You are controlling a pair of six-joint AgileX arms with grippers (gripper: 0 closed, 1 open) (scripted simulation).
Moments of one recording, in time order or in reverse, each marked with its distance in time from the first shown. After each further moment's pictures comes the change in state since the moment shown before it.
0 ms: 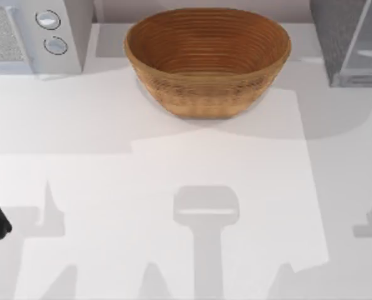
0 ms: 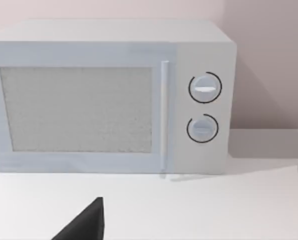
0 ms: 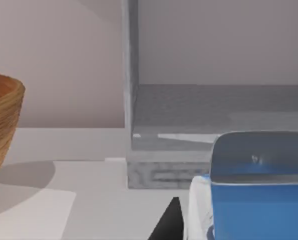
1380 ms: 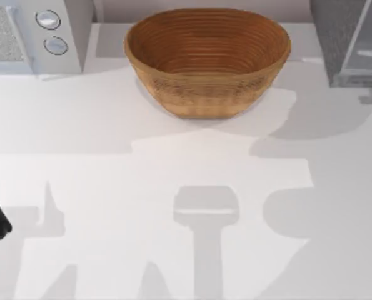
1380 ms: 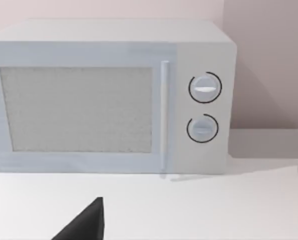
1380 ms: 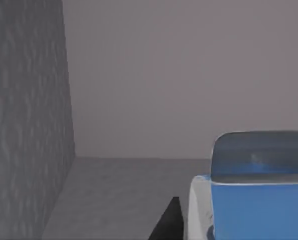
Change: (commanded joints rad) left arm 0.000 0.000 0.000 0.000 0.000 0.000; right arm -0.235 1.833 0.826 1.009 -0.223 0.007
